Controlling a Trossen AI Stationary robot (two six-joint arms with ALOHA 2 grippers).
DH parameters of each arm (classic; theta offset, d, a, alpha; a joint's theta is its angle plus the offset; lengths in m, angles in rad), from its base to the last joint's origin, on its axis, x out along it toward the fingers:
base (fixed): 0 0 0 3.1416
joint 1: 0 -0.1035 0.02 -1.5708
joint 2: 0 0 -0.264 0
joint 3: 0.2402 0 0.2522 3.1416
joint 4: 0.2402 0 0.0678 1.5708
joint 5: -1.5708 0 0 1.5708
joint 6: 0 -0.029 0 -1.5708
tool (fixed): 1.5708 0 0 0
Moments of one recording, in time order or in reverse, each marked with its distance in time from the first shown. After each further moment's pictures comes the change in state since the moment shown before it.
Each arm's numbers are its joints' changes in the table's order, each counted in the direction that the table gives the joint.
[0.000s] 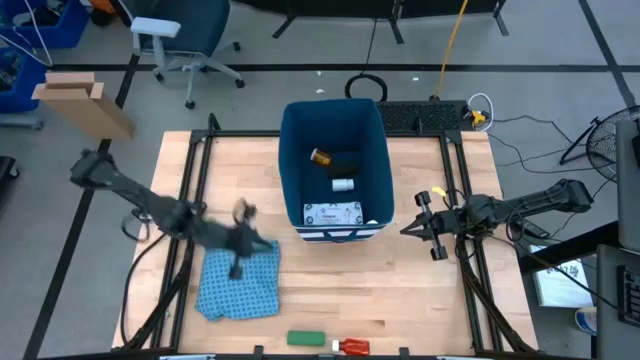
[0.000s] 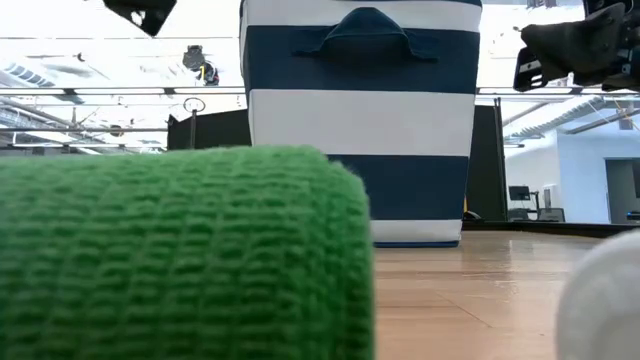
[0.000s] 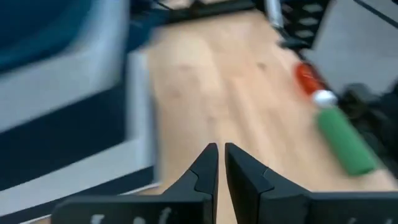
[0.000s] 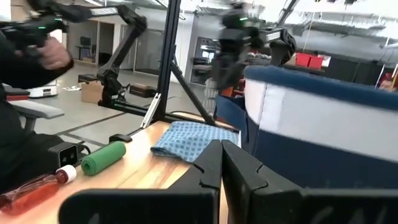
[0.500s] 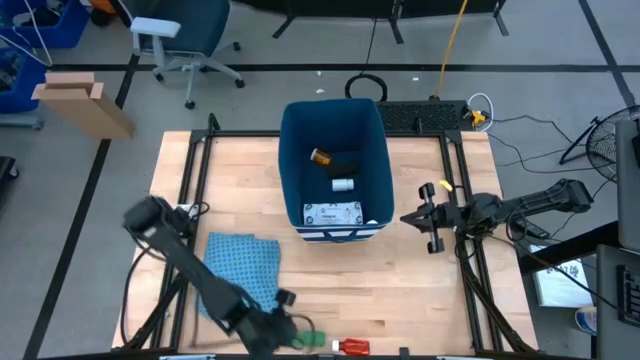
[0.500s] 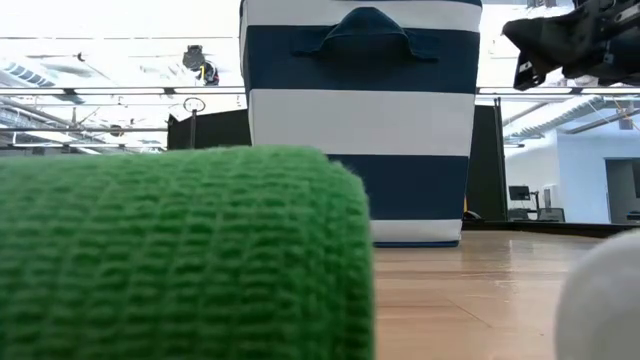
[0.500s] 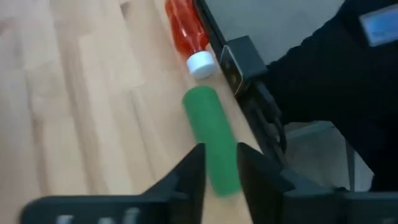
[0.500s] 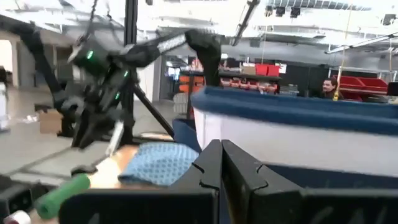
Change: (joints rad) left arm 0.266 -0.836 0.671 0.221 -0.061 0.198; right arm 0.000 -0.002 0.000 -0.094 -0.160 -0.056
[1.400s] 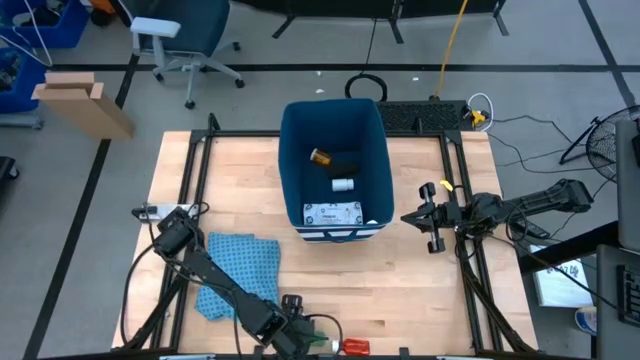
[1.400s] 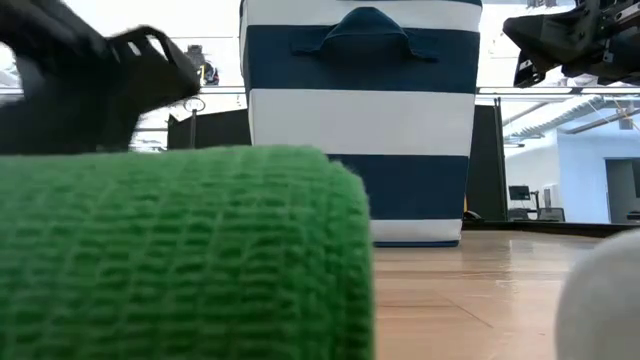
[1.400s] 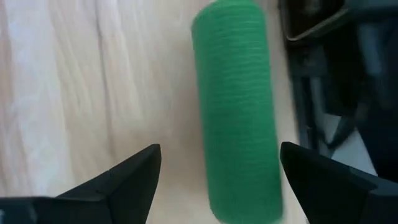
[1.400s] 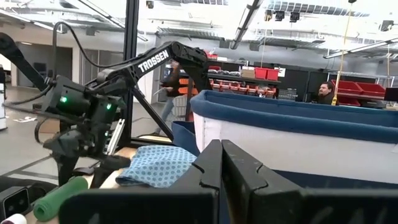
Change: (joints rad) left arm -0.059 -0.288 0.183 0.169 -0.148 0.272; right arm 0.000 -0.003 0.000 -0.015 0.005 0.016
